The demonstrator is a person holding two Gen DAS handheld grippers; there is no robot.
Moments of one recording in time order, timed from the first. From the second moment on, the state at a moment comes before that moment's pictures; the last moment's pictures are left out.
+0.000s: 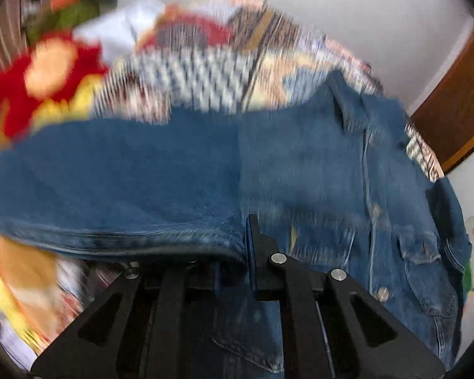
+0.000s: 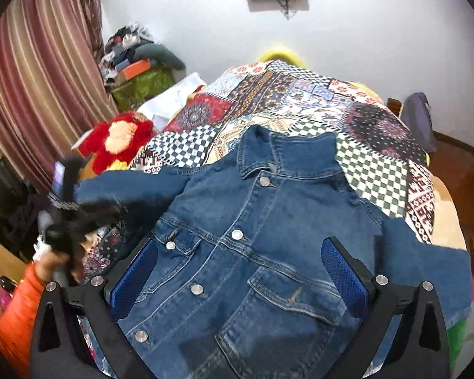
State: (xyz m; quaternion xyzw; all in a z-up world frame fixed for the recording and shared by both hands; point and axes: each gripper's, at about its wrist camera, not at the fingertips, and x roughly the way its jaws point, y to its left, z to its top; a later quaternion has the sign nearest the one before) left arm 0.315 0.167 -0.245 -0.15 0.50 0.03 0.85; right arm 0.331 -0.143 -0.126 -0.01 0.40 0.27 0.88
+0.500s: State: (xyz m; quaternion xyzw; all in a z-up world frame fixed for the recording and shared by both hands) left arm 0.241 0.250 -0.222 -0.32 0.43 0.02 0.84; right arm 0.335 -0.154 -0.132 0.00 0.40 0.25 0.88
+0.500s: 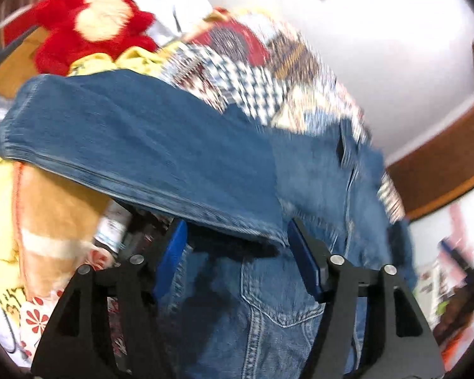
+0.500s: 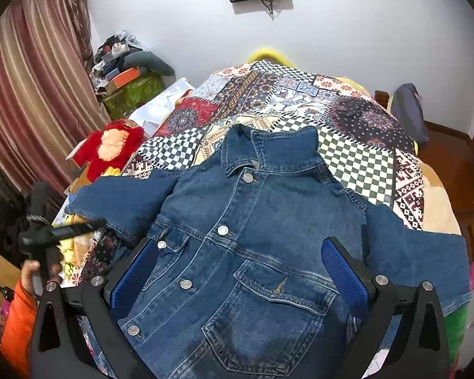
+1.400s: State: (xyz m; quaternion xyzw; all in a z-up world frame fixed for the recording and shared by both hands) left arm 0.274 0.242 -0.130 -0.13 0.32 0.14 0.93; right arm 0.360 -0.165 -0.146 0.04 0.43 0.23 0.87
